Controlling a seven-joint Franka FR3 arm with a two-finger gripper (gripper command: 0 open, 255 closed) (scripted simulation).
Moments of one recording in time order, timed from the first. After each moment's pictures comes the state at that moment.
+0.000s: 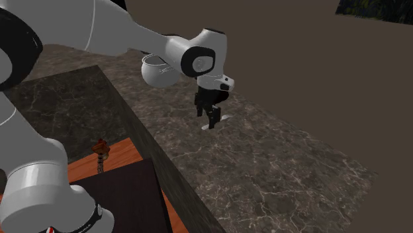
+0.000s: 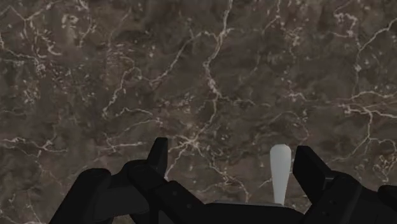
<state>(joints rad) 0.14 0.00 0.10 -2.08 -0.01 1.95 0.10</state>
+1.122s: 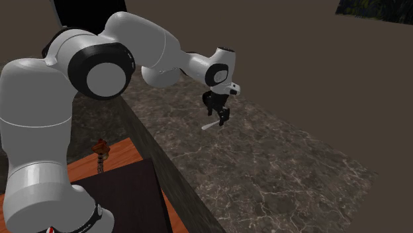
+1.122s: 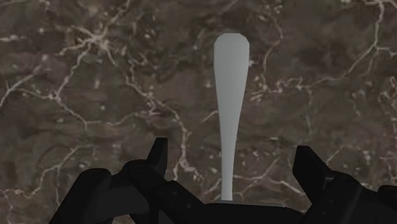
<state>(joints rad) 0.22 0.44 0.14 -1.72 -0.05 2.03 0.17</state>
